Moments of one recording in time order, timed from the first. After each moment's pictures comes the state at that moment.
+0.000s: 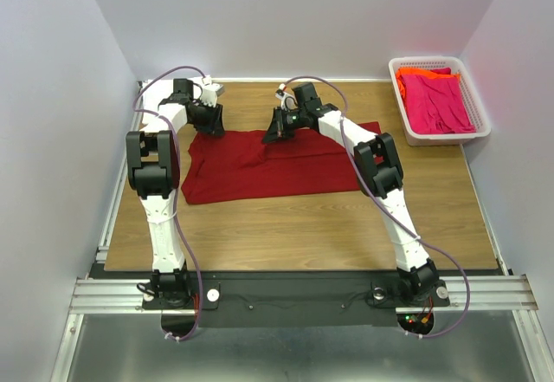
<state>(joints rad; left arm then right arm) 0.01 2.25 1.77 -0.50 0.54 0.29 0.47 2.56 2.18 -0.36 -0.77 0.49</state>
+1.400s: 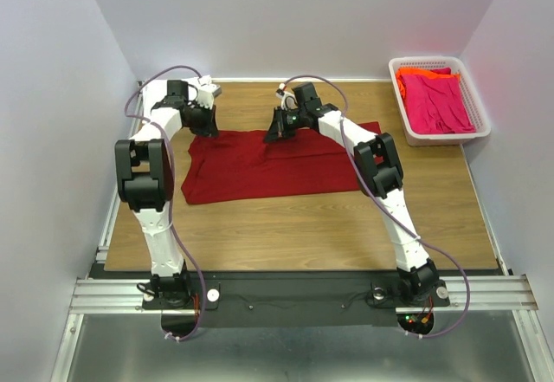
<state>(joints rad) 0.01 2.09 1.60 -0.48 0.53 0.30 0.47 2.56 2.18 -0.36 -0.73 0.44</state>
